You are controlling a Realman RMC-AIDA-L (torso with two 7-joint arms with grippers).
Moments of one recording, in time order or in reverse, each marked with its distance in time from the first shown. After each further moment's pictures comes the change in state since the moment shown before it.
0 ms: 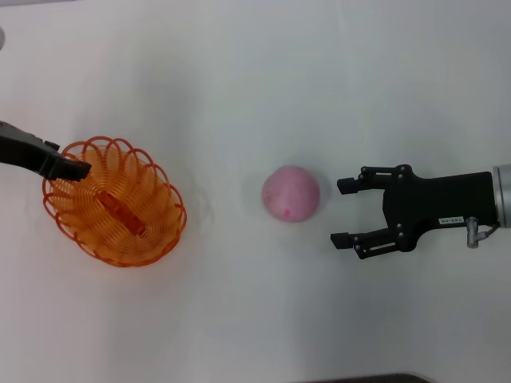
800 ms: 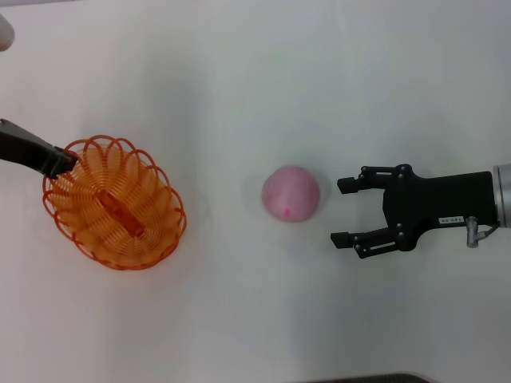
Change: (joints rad) left arm -0.015 0.001 0.034 0.011 0.032 0.013 -0.041; right arm 0.000 0.000 0.000 0.000 0.000 0.003 0.000
